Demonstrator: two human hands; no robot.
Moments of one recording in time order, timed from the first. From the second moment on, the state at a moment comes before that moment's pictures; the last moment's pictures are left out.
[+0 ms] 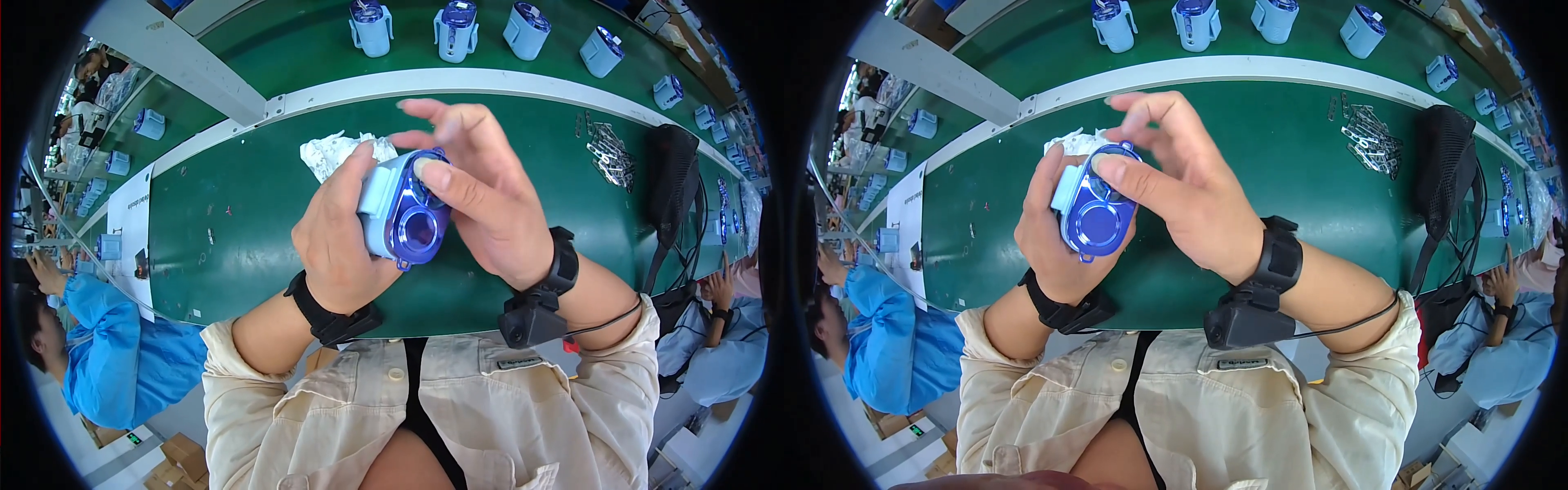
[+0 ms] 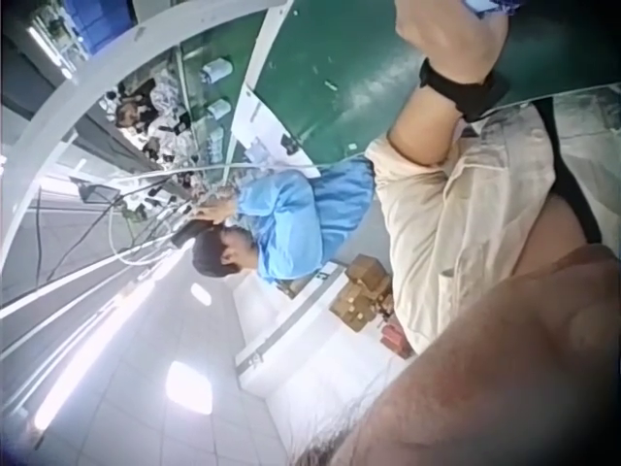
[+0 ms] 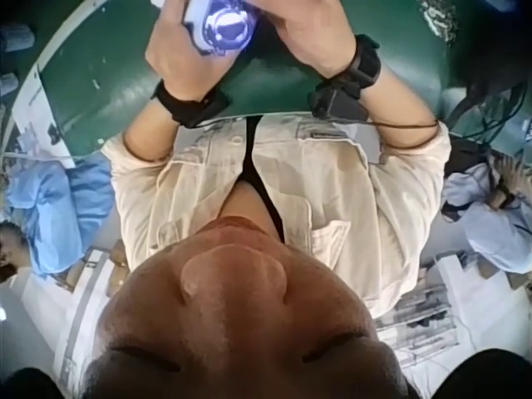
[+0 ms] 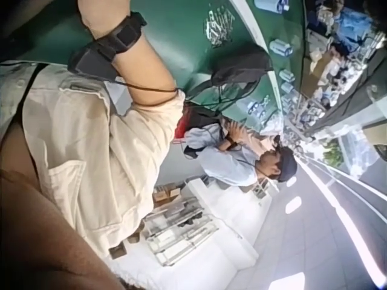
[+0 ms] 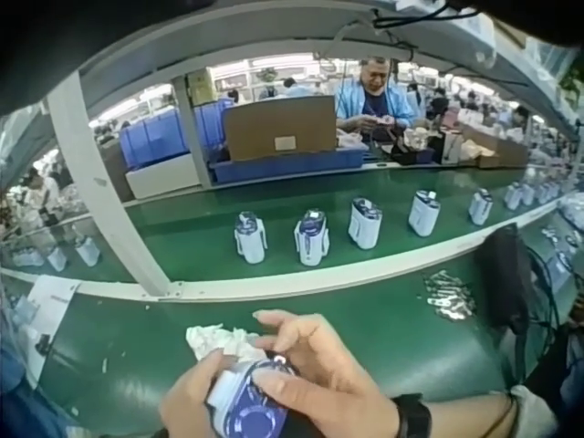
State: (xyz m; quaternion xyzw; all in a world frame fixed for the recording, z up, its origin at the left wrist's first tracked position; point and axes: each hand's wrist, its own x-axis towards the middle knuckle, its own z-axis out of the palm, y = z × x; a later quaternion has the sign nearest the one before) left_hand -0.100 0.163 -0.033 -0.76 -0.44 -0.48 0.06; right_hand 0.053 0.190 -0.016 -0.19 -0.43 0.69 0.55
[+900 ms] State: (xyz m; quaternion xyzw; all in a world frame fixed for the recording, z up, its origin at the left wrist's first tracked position) left_hand -0.104 0.159 -0.035 -0.75 -0.35 -0.54 -0.13; right_hand 0.085 0.203 0.021 -0.14 -0.89 0.21 0.39
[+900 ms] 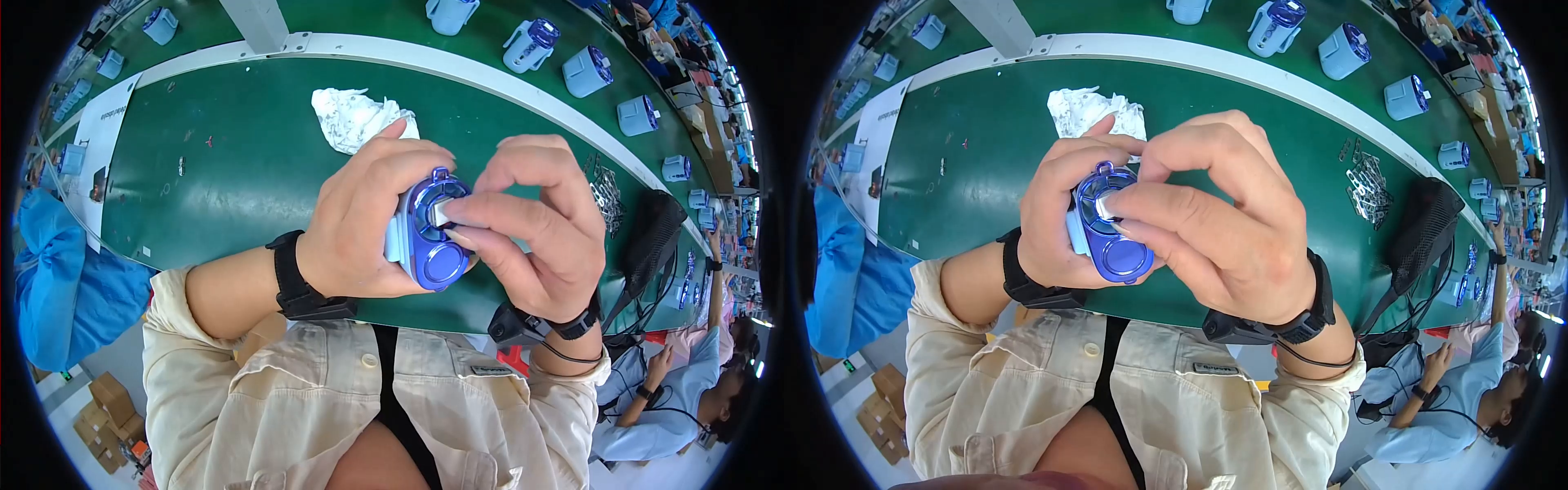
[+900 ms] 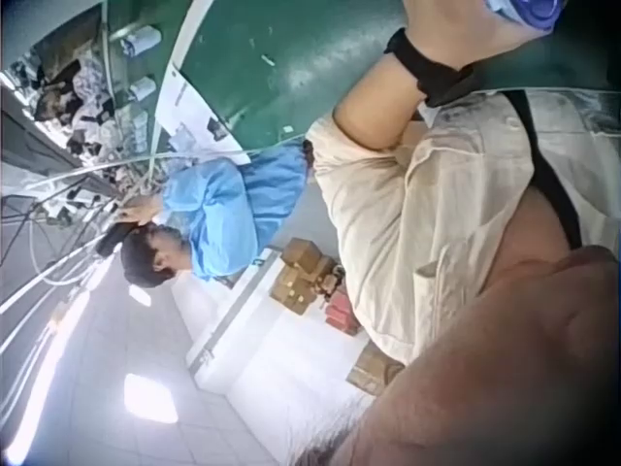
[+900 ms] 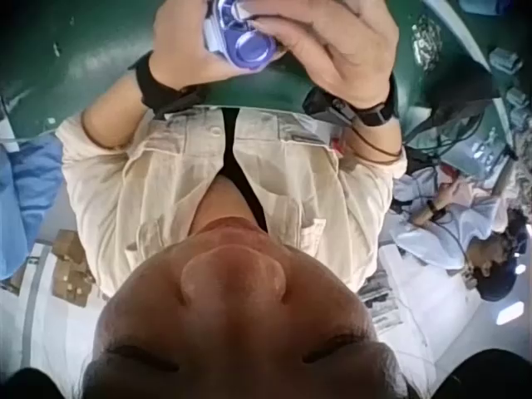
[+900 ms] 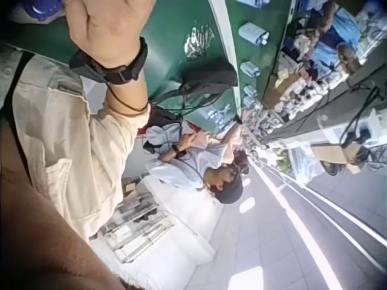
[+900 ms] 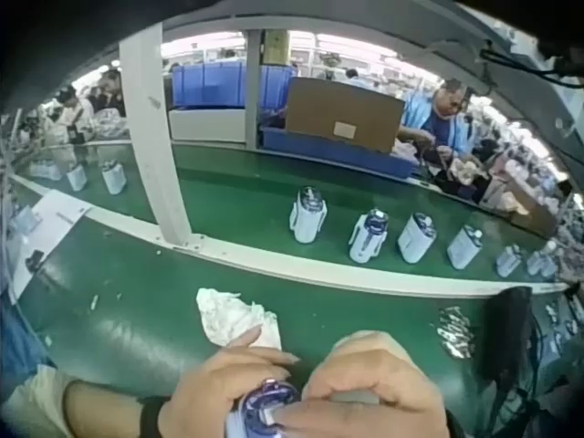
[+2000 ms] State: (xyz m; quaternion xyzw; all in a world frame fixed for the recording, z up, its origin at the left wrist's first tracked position) left_hand -0.098 0.161 -0.034 -0.76 -0.37 -0.53 -0.10; right_hand 0.093 0.186 0.027 -0.30 -0.77 0.45 0.35
